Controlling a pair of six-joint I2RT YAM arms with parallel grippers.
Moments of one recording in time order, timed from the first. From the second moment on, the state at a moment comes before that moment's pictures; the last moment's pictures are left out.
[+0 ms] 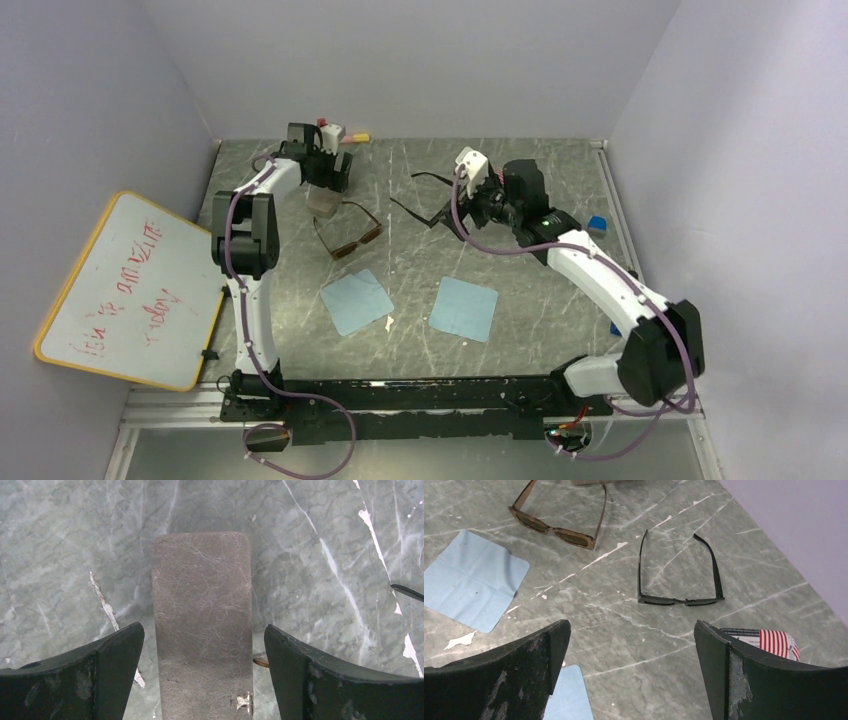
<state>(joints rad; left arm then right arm) -0.09 2.25 1.77 -0.31 0.23 0.19 0.46 1.31 1.05 -0.14 -0.37 -0.33</state>
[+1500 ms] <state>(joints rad) -0.17 1.39 1.21 -0.25 0.90 0.32 0.46 1.42 1.14 -0.24 -0.68 -0.53</state>
